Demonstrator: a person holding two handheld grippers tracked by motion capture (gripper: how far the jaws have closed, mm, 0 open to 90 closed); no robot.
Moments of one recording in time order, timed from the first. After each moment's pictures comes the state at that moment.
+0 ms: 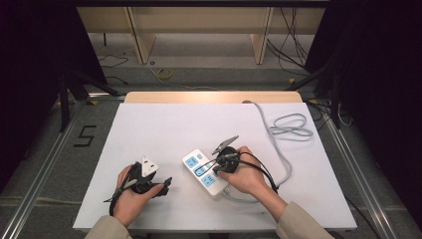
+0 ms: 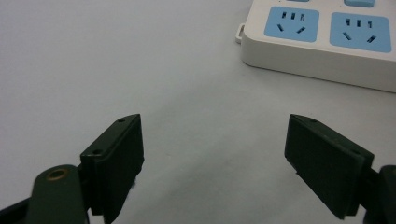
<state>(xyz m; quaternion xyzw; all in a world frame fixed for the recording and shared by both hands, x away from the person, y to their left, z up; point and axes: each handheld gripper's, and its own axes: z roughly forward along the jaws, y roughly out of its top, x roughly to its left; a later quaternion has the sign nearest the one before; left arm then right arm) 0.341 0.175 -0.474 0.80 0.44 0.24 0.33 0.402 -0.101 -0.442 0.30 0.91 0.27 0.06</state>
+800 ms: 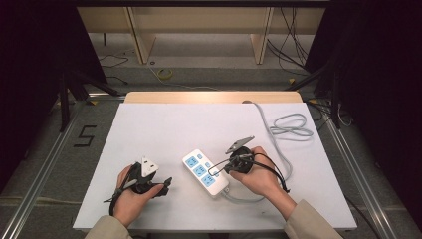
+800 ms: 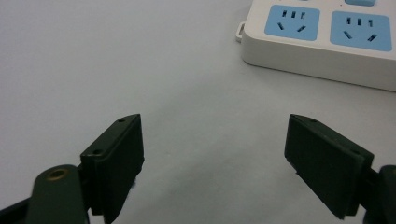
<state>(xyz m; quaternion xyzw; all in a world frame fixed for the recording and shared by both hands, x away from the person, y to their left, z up) 0.341 0.175 -0.474 0.80 0.45 0.24 0.33 0.396 -0.137 -0.436 0.32 0.90 0.28 0.08</state>
